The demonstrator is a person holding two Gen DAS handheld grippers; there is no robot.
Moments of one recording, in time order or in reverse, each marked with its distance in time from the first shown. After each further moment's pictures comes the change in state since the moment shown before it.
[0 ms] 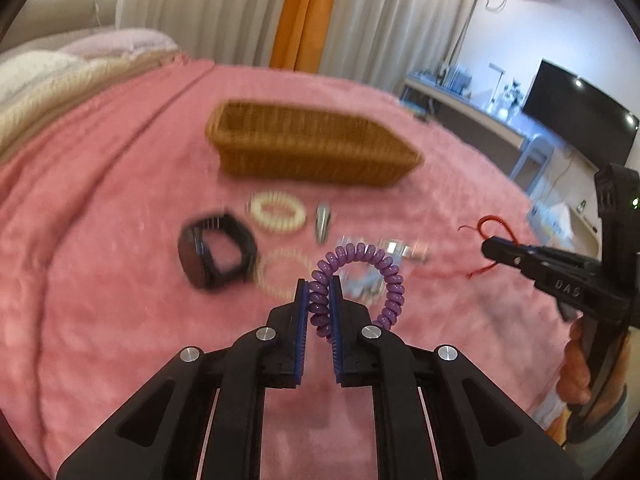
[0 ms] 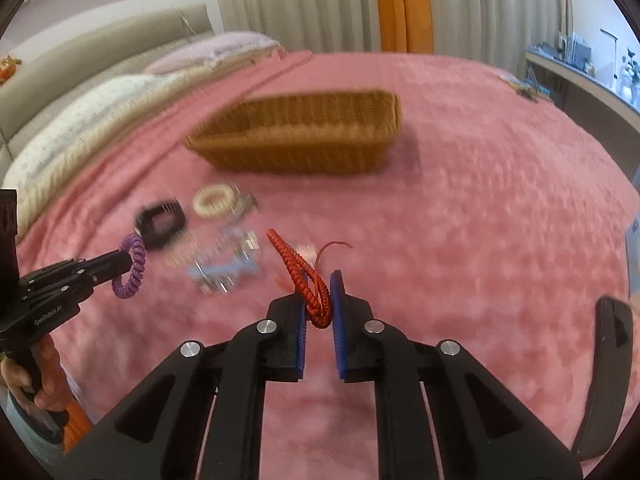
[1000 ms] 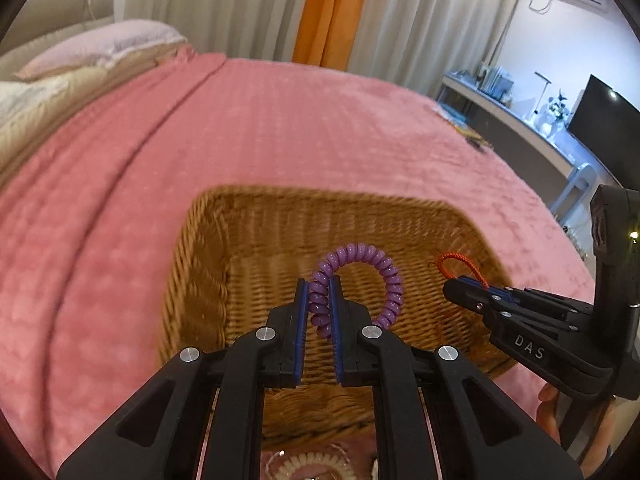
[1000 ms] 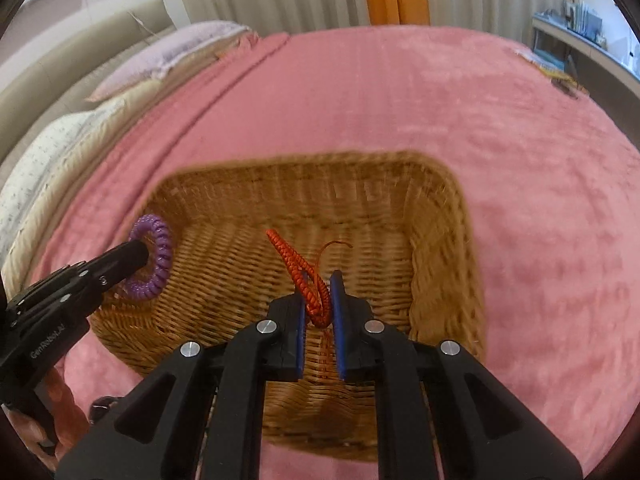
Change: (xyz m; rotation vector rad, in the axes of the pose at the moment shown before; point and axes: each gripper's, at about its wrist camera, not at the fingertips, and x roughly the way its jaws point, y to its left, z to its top) left arm 0.178 0.043 0.171 -0.059 0.101 0.081; right arm 0.196 -0.027 0.159 0.099 0.173 -0.017
